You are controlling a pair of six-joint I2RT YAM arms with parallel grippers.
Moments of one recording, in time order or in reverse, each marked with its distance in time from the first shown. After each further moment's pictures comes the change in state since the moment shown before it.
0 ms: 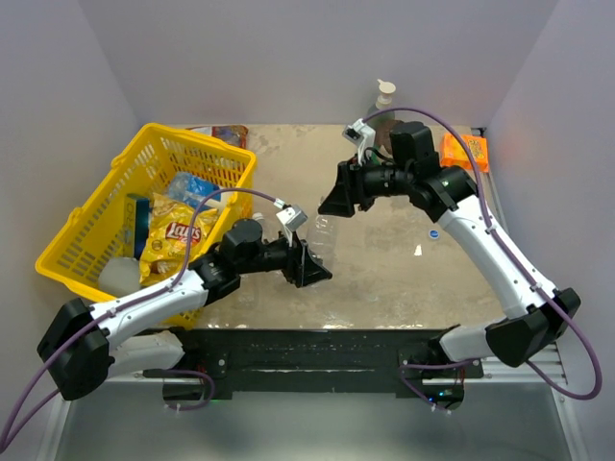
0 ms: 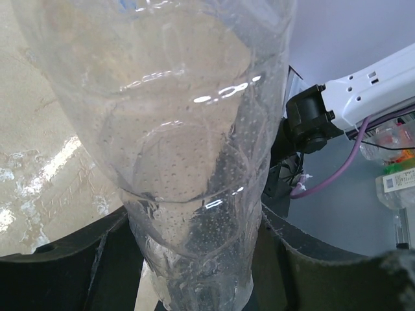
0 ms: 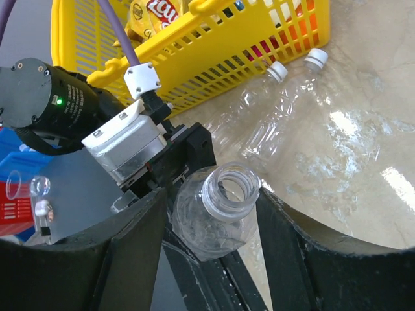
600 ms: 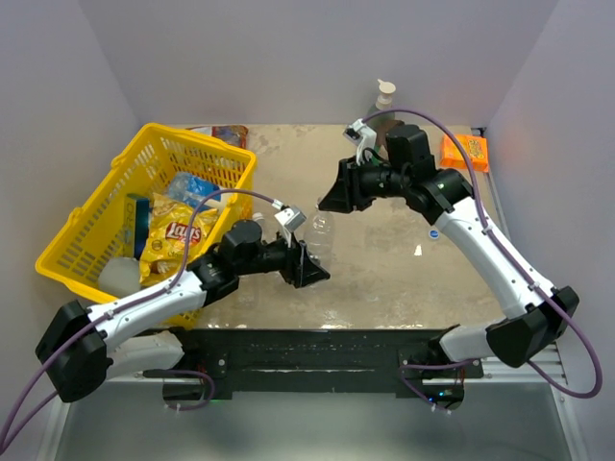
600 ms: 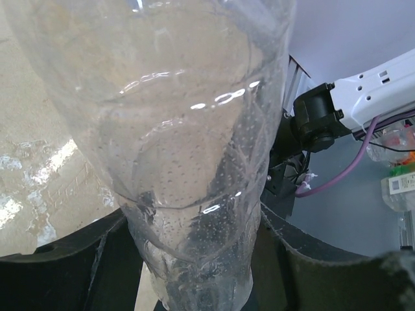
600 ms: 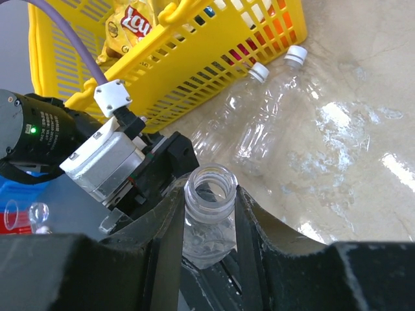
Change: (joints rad) left arm -0.001 -0.013 -0.001 -0.037 -0.023 0.004; right arm 0.015 0.000 -0.032 0.044 0.107 0.082
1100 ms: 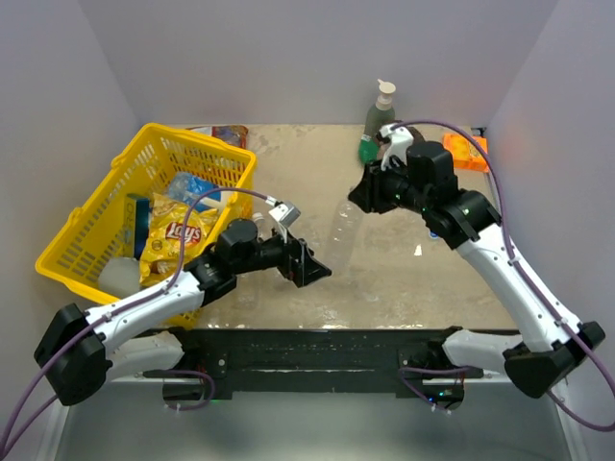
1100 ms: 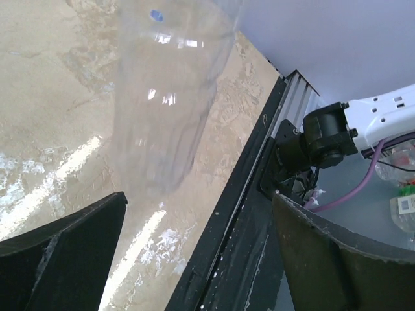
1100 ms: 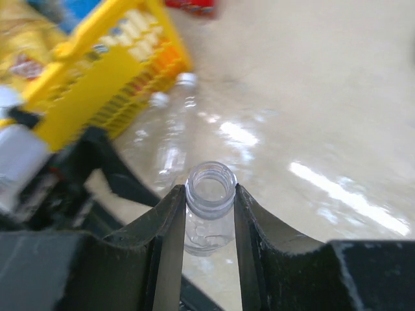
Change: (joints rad) left arm 0.019 -0.019 -0.011 0.020 -0.045 -0.010; right arm 0.009 -0.150 -0.072 0.001 0.372 -0.029
